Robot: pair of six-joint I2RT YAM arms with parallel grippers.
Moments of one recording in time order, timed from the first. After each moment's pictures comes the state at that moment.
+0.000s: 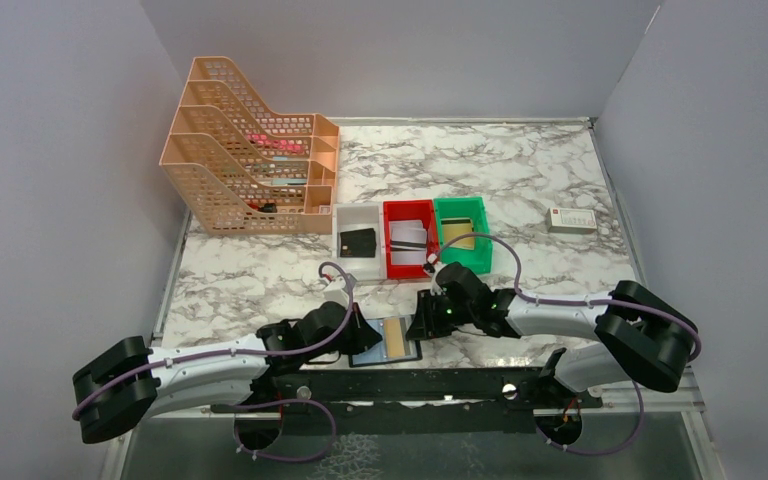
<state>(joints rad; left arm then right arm) -1.11 0.90 0.18 0.12 -0.13 -1.03 0.92 1.38 0.47 0.11 -0.25 0.76</state>
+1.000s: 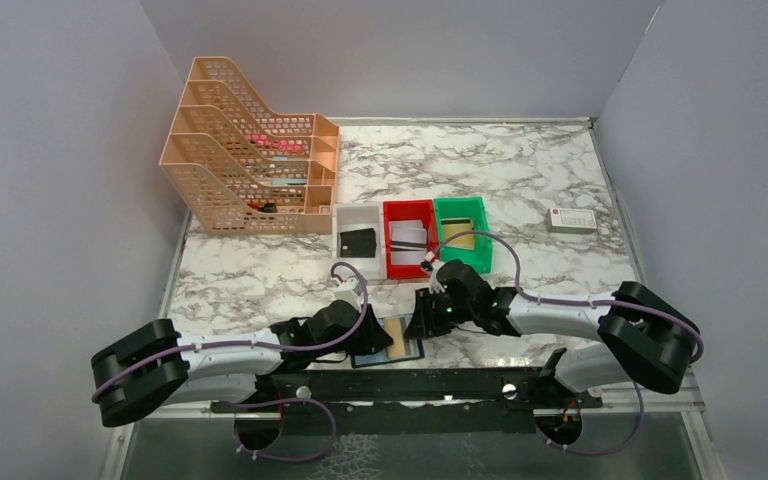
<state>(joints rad) -1.11 1.07 0.19 0.26 -0.07 -1.02 0.92 1.36 0.48 0.10 -0.30 0.71</state>
